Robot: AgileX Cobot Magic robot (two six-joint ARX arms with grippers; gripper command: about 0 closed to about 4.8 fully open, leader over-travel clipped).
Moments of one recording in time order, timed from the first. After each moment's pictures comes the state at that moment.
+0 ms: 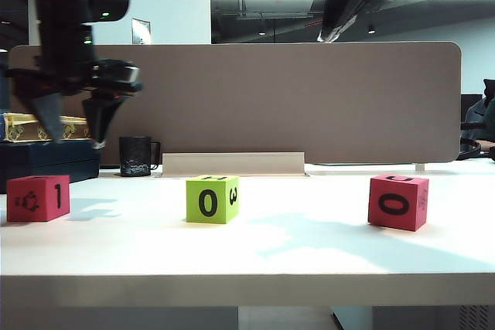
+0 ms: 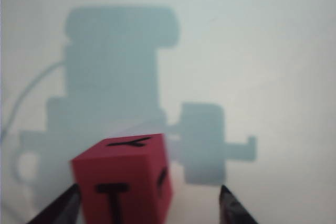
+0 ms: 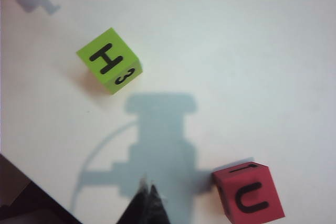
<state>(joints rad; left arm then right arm) -0.26 1.80 1.52 -0.91 -0.17 -0.02 0.59 1.43 1.38 -0.82 -0.03 -0.05</state>
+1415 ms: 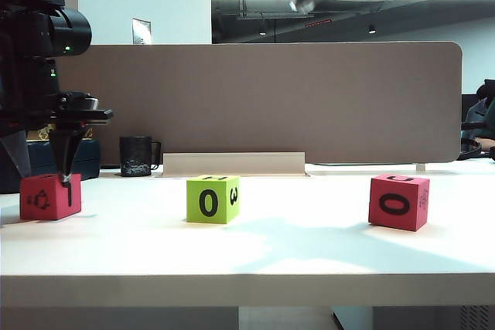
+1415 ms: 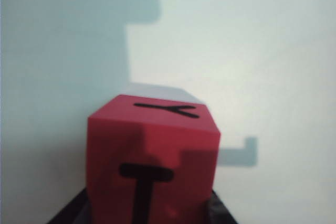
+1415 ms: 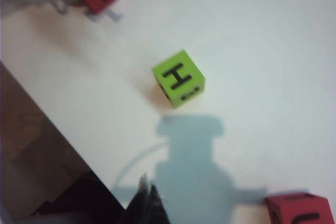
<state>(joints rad) -0.14 1.81 1.37 -0.82 -0.06 -0.13 0.63 1.36 1.38 -0.80 -0.18 -0.05</state>
